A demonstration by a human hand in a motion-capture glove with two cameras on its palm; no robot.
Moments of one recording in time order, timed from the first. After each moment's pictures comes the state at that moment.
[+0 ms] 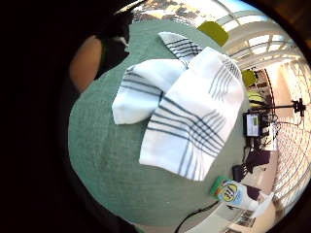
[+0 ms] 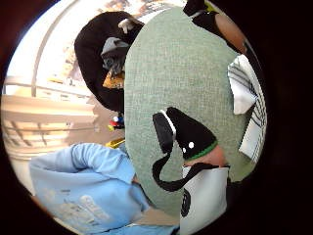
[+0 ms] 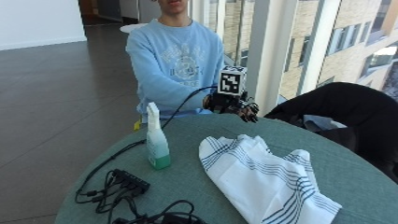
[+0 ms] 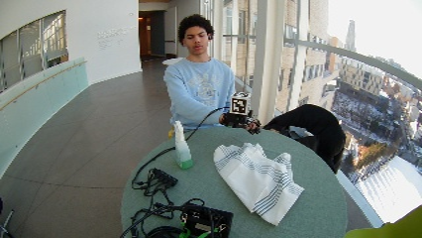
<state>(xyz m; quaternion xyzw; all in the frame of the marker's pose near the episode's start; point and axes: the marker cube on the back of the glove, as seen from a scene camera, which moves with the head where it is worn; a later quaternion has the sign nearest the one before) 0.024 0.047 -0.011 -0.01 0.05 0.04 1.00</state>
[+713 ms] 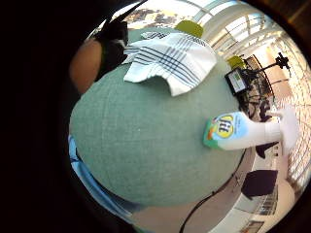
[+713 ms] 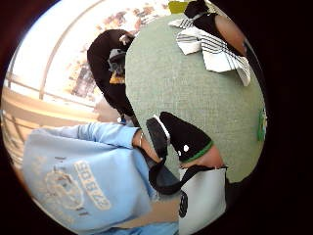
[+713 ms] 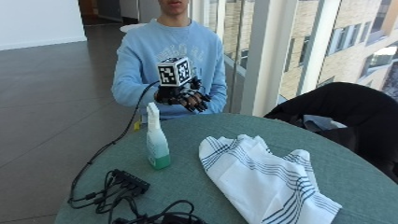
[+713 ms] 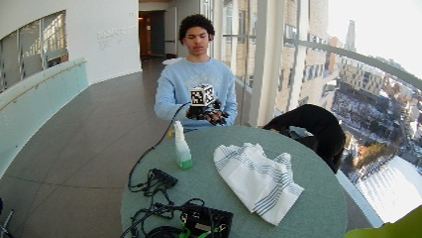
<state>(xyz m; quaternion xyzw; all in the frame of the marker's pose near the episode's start) 0.048 0.229 -0.044 0.07 0.00 0.12 0.99</state>
